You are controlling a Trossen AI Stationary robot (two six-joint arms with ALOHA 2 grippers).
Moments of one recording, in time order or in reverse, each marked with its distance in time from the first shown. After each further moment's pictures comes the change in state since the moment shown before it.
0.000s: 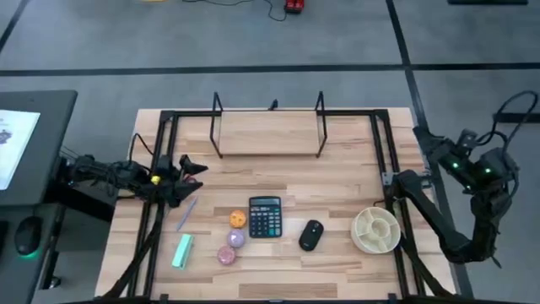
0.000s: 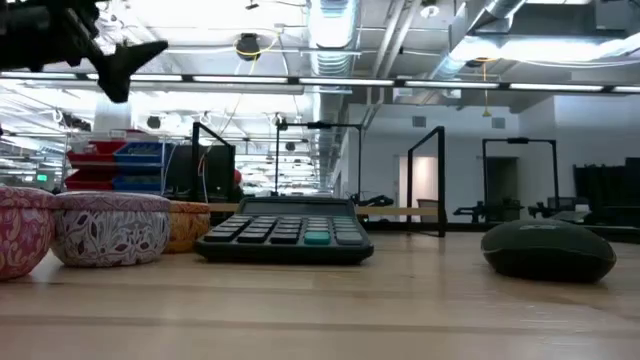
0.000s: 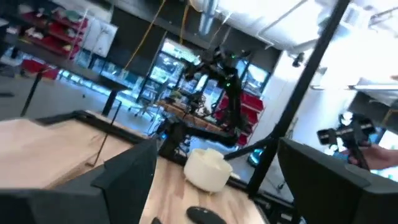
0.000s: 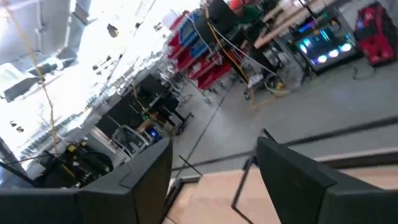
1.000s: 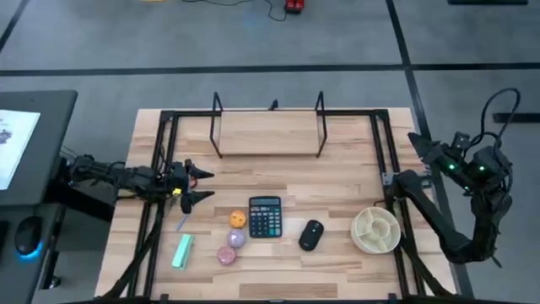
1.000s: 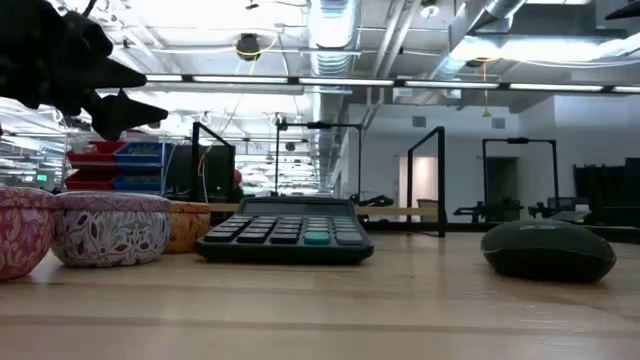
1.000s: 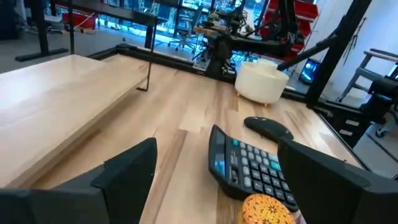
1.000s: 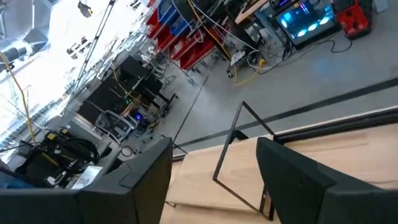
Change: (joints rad) left arm 0.002 0.018 0.000 -0.330 -0.044 0.074; right arm 0.009 0.000 0.000 -0.103 0.001 0.000
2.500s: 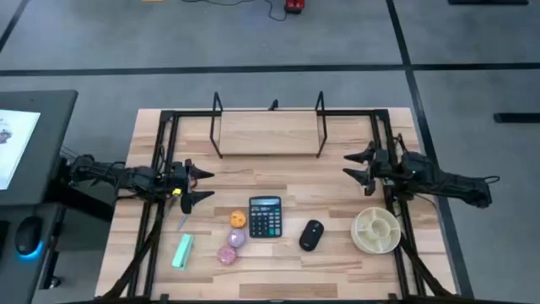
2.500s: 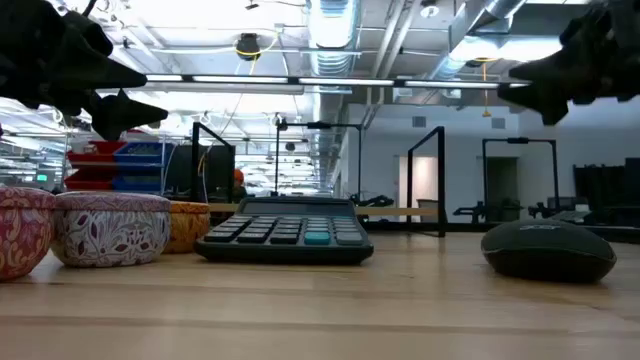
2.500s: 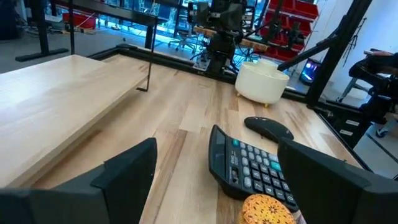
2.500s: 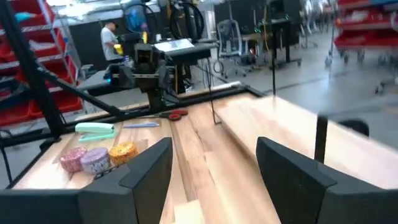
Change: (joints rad) left arm 0.000 0.000 -0.001 0.000 -0.001 0.000; right arm 0.957 -0.073 -0.882 0.884 0.287 -0.561
